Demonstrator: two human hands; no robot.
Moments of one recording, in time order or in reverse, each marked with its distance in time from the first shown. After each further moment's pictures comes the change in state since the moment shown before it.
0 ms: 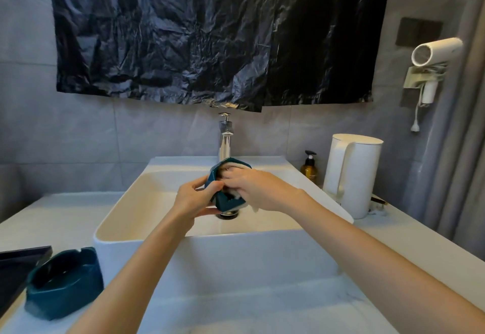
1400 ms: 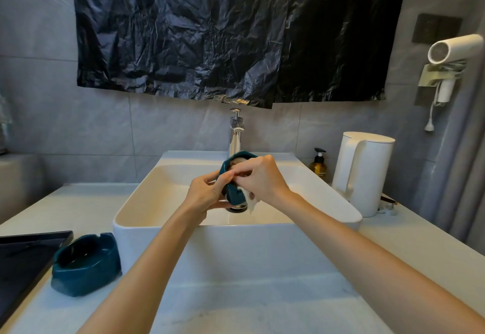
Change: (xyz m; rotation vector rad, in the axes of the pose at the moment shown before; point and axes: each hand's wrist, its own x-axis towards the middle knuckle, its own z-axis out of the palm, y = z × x) left_hand -0.013 0.004 -0.001 -0.042 -0.032 0.021; right_hand 0.005 -0.021 0.011 0.441 0.488 0.190
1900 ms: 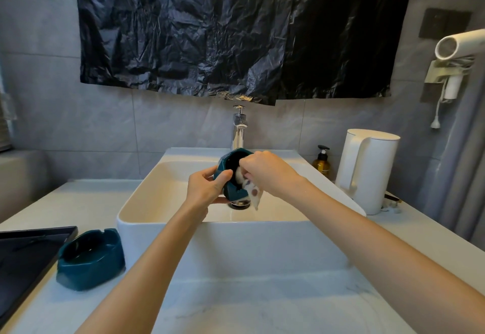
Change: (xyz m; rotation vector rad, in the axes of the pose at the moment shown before) left_hand 0.001 -0.001 0.000 0.027 0.152 0.033; right_hand 0.022 -0.007 -0.013 -0.760 -0.438 -0.121
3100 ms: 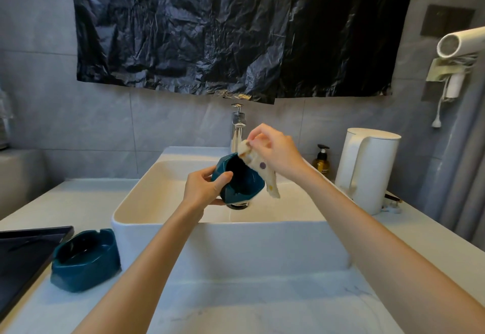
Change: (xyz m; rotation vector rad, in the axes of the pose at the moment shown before) left_hand 0.000 -0.002 -0.001 0.079 -0.038 0.053; right_hand -0.004 0.029 -0.004 0.894 0.341 0.367
